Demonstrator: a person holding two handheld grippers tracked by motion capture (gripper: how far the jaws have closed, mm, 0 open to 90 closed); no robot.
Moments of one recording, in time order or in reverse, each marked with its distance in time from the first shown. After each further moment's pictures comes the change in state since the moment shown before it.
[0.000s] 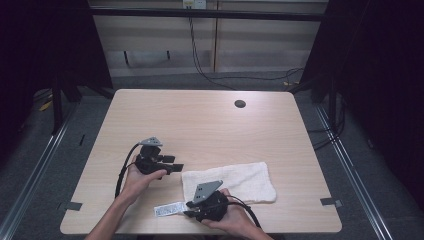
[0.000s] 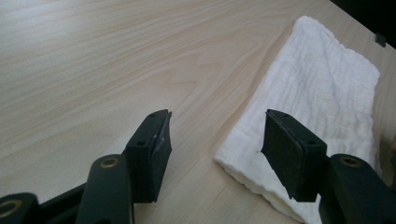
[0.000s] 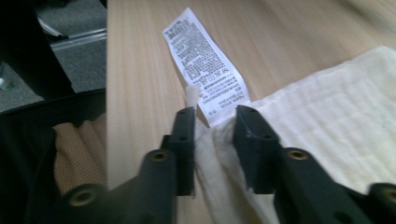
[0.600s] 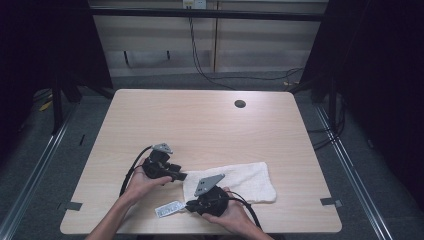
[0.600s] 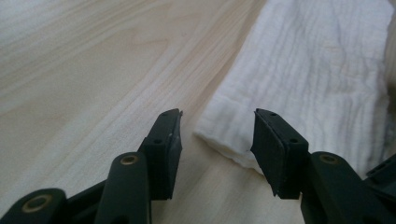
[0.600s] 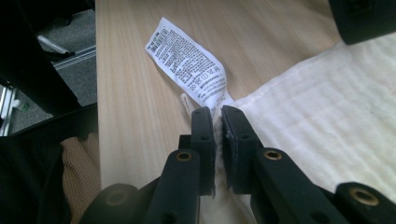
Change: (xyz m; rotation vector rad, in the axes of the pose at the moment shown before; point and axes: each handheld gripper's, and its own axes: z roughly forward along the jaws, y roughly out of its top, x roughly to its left) left arm -0.010 -0.004 0.022 0.169 -0.031 0.088; right arm -0.011 -0.001 0.000 -0.009 0.038 0.117
